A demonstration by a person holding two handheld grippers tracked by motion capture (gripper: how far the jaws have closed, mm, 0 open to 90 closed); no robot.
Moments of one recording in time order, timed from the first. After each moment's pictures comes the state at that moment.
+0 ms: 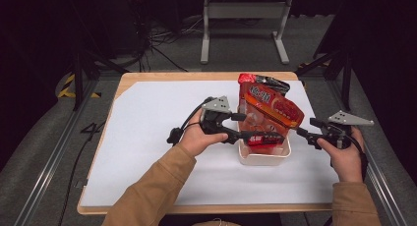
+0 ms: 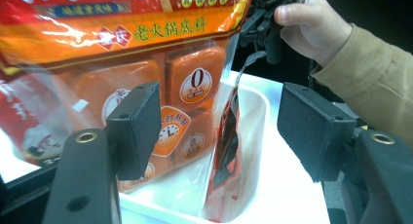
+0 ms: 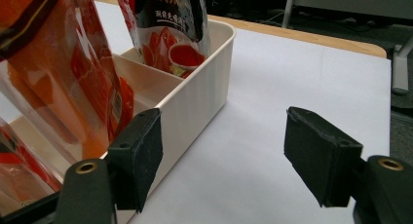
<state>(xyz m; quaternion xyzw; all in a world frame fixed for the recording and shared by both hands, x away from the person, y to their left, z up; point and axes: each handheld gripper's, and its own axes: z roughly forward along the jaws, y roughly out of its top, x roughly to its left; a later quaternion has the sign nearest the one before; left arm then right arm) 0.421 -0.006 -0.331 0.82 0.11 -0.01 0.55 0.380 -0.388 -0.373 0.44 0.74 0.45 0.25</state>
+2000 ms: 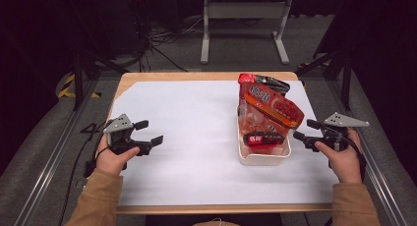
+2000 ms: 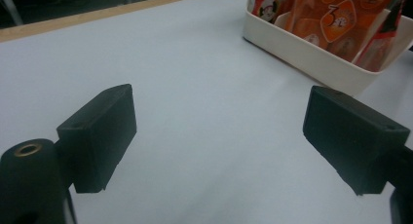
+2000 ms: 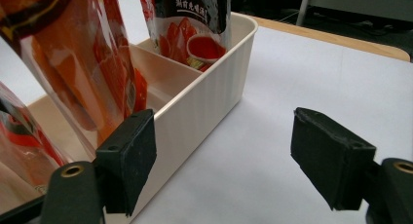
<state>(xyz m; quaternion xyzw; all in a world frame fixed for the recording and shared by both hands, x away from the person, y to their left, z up) 0.396 0.222 -0.400 0.77 0.33 0.13 0.52 0.379 -0.382 -0.378 0.41 0.75 0.45 0.24</state>
